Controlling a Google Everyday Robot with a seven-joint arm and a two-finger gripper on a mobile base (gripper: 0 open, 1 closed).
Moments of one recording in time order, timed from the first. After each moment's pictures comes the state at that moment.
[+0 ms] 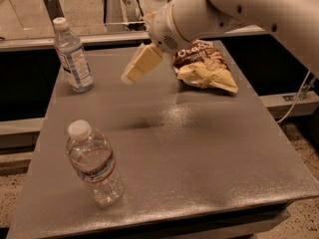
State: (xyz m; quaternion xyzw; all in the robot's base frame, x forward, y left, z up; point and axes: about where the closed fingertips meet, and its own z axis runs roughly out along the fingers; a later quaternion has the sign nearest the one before) arm 0.601 0.036 0.966 -0.59 0.67 0.15 0.43
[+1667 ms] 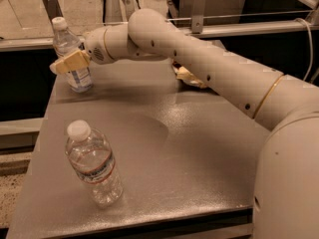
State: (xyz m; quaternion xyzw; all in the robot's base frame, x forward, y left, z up) arm 0.682 0.225 0.918 -0.49 0.64 0.33 0.50
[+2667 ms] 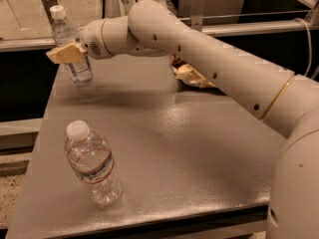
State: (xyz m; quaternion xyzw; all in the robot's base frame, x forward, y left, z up) arm 0.660 0.228 0.949 -0.49 0.62 0.34 0.50
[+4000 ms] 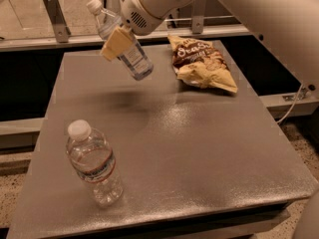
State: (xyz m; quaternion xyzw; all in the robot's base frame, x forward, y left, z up) arm 0.629 0.088 0.971 -0.56 0.73 0.17 0.35
